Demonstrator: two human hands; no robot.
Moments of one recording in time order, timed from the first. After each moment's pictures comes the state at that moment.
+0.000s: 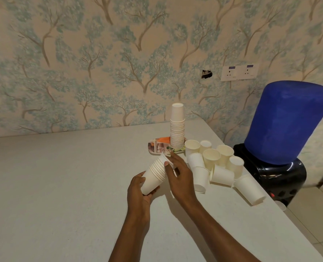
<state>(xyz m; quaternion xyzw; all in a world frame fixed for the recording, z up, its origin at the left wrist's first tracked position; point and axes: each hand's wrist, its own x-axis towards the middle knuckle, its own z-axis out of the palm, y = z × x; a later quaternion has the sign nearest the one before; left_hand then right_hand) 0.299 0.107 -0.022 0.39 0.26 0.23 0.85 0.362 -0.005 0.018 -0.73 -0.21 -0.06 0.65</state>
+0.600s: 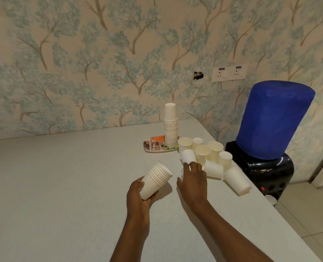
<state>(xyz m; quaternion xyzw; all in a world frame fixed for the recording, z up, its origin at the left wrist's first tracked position) 0.265 0.079 -0.025 0.38 0.27 0.19 0.86 0.372 -0.066 -0.016 -0.98 -0.13 -0.12 0.13</state>
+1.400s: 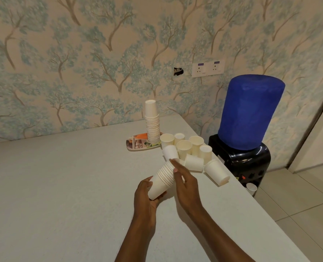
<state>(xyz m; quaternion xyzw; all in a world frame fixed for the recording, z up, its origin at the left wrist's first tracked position) 0.282 0.011 -0.028 0.40 0.24 0.12 0.87 0.322 -0.110 0.003 -0.71 -0.10 -0.04 0.69</state>
